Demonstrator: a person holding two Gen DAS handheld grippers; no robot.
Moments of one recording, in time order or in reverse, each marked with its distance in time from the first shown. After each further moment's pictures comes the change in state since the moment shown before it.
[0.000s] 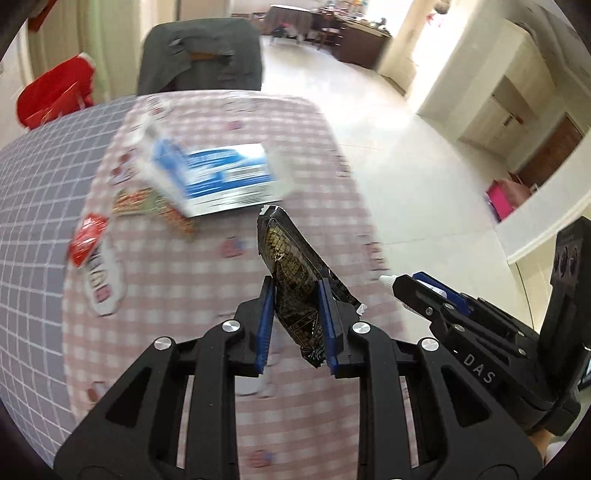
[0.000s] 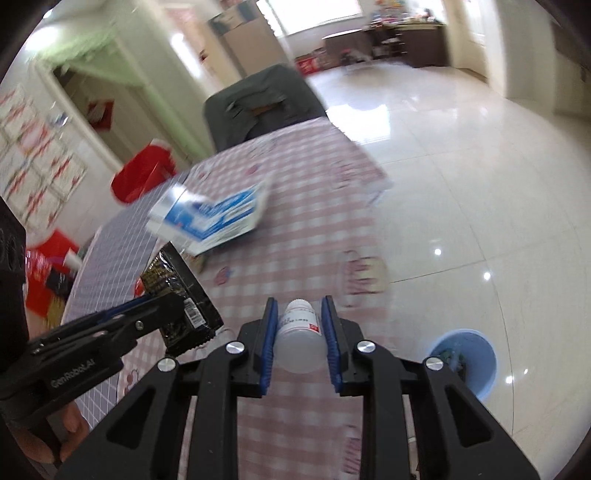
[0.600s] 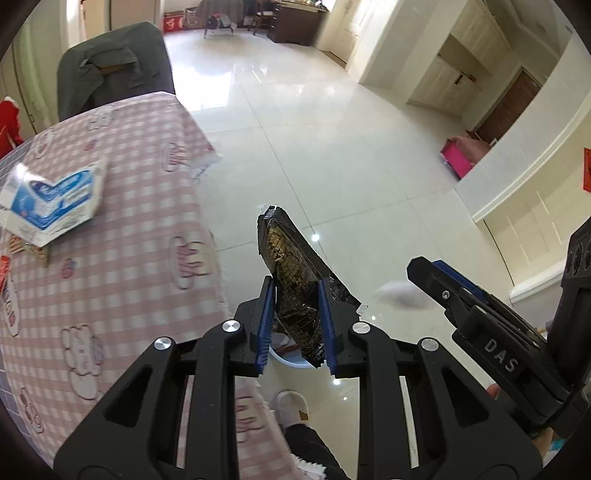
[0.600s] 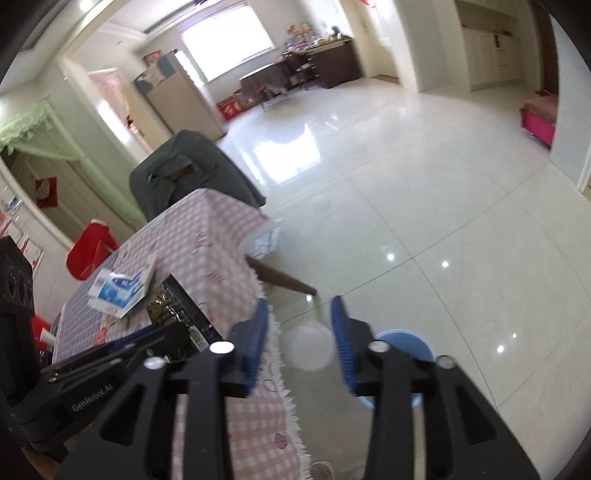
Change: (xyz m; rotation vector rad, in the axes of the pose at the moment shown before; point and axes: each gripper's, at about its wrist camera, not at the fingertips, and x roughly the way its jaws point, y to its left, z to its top) left arm 0.040 -0.160 0.000 0.157 0.076 -0.128; right arm -0.100 -0.145 -0.006 0.226 -0.149 -0.166
